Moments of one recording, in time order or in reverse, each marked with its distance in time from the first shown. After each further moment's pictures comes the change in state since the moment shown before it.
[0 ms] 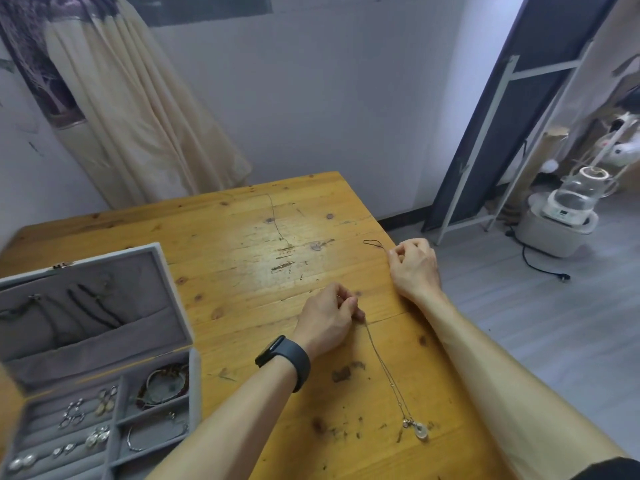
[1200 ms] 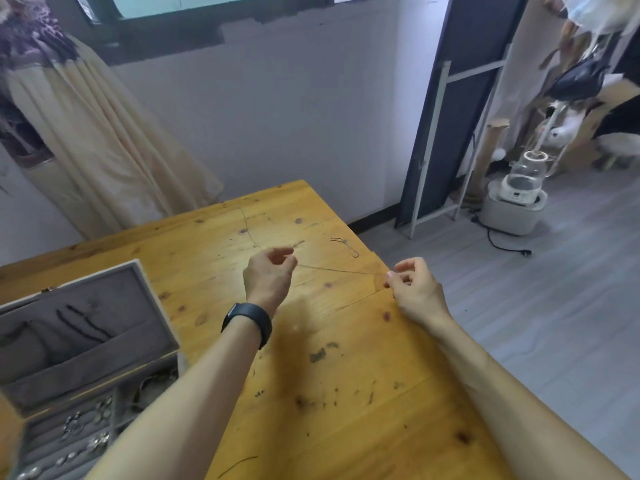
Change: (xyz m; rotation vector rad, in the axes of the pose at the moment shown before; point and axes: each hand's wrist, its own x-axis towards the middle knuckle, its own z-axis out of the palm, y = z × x) left_hand 0.015 0.019 -0.040 -0.157 0.423 -0.079; right_hand -0.097 0.030 -0.064 0.370 -0.026 0.104
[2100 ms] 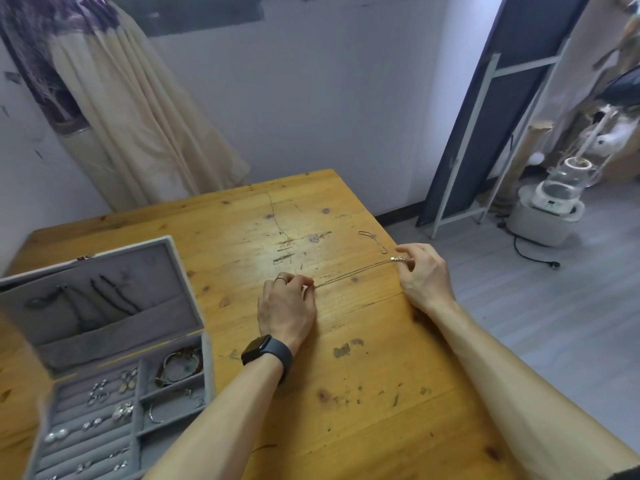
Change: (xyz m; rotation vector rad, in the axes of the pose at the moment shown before) left_hand -0.031 -0.063 -0.002 0.570 0.046 0.180; right_hand 0.051 0.006 0.042 -0.292 0.069 -0.291
